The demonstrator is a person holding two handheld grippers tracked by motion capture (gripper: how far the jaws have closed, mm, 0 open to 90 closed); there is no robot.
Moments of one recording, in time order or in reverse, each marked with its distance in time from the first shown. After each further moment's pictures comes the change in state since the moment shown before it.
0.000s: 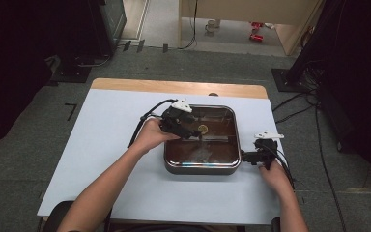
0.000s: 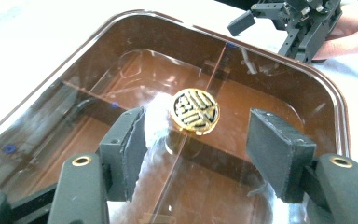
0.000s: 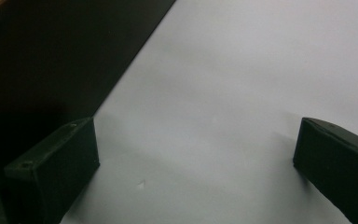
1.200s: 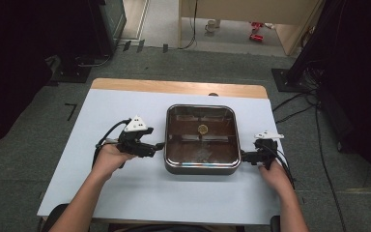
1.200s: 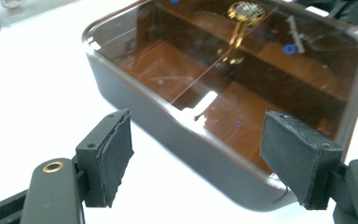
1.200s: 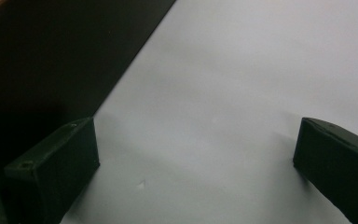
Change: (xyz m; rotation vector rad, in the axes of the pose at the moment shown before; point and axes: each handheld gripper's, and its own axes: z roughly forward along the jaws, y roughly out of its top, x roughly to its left) left arm -0.015 -0.100 -0.083 -0.091 0.228 -0.151; right arm 0.000 0.000 0.000 0.000 0.000 -0.002
